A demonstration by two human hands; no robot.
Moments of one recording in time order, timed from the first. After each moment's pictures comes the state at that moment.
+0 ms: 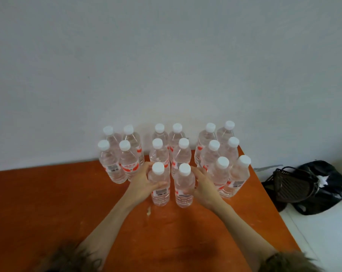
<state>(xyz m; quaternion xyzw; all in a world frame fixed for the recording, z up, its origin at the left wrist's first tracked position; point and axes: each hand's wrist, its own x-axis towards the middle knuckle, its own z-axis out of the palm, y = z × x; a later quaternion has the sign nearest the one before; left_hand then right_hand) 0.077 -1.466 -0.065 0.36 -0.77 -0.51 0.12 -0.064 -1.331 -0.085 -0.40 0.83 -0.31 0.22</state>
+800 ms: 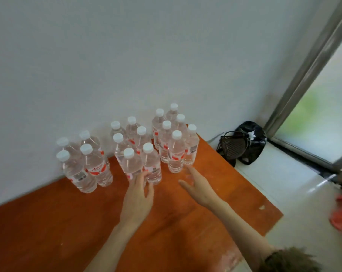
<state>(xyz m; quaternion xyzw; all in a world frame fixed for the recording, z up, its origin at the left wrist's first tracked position) 0.128 -1.381 -0.059 0.19 -0.89 -0.38 0.17 0.023 -1.228 -0.058 -0.22 0.88 -0.39 0.18</state>
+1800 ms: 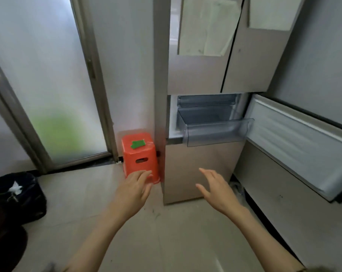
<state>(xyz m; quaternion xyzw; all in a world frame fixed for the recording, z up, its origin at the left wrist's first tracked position) 0.070 -0.595 -0.008 -0.53 -0.82 -0.20 0.04 0.256 -0.420 -0.001 0.33 0.92 -0.18 -0.11</state>
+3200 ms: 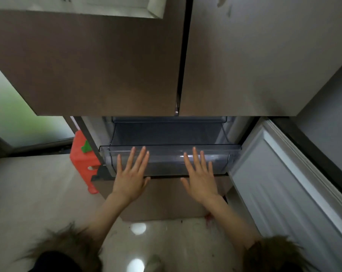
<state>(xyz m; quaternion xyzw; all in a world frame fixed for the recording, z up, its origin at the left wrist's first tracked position) -0.039 -0.023 -0.120 -0.44 -0.90 0.03 0.05 0.111 0.145 -0.094 0.25 0.96 -0.09 0.04</state>
